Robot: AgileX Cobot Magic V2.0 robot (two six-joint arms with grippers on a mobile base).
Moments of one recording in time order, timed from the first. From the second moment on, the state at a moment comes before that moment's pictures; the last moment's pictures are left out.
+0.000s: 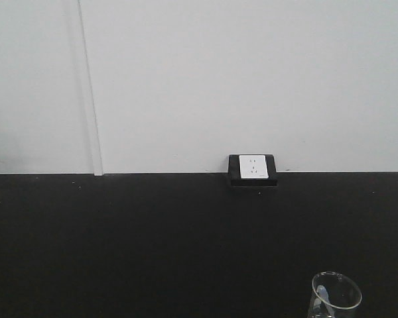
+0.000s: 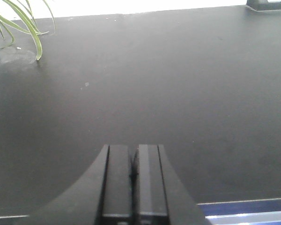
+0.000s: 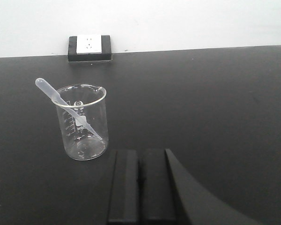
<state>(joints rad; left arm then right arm) -0.07 -0.01 0.03 -0.02 0.01 0.05 -0.06 -0.01 0.03 -0.10 0.23 0.10</state>
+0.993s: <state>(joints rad) -0.07 -0.01 0.03 -0.02 0.01 0.05 -0.06 0.14 -0.07 -0.29 -0.16 0.09</state>
